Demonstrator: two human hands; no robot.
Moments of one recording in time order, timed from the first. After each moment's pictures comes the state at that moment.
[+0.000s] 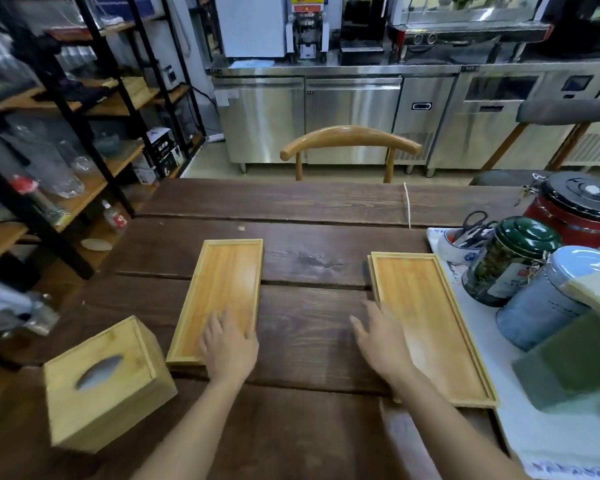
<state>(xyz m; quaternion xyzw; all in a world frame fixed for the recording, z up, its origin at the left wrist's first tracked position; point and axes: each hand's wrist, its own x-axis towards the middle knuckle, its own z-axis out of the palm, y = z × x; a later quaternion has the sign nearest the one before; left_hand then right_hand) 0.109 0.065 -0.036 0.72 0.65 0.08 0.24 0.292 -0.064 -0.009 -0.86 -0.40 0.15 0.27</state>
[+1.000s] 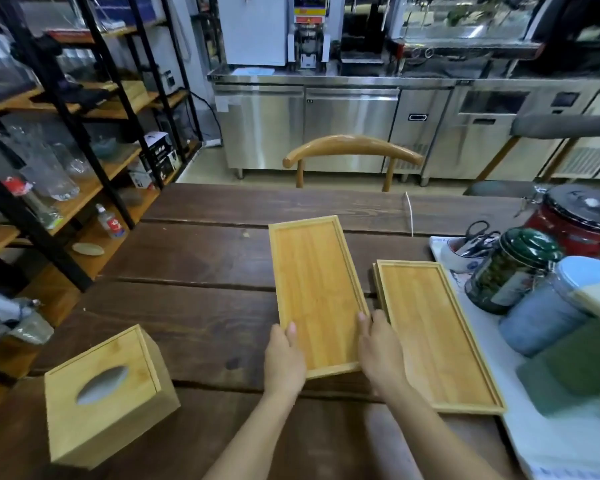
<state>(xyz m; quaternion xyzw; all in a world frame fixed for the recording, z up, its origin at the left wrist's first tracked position) 0.147 0.014 -0.007 0.62 0.57 0.21 0.50 0.264 -0.051 0.000 -0.87 -0.24 0.18 0.39</state>
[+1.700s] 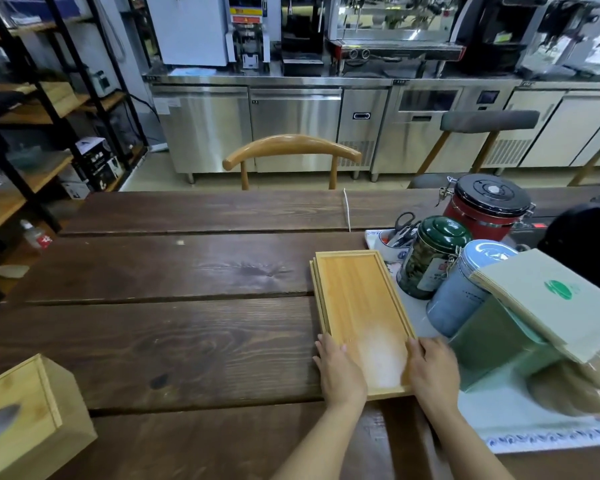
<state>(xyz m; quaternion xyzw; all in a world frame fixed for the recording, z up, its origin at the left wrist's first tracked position) 0.278 -0.102 -0.027 0.65 0.52 0.10 0.54 0.376 -0.180 -0.045 -0.93 -0.16 0.02 0.33</state>
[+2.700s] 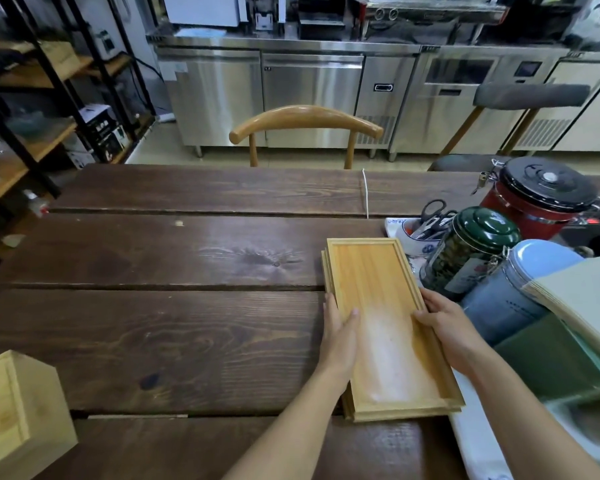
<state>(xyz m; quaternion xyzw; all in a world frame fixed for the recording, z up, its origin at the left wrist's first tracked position) 0.318 -0.036 -0.078 0.54 0.42 0.14 0.71 0.435 -0.134 -0.006 -0.78 -0.13 0.36 0.51</state>
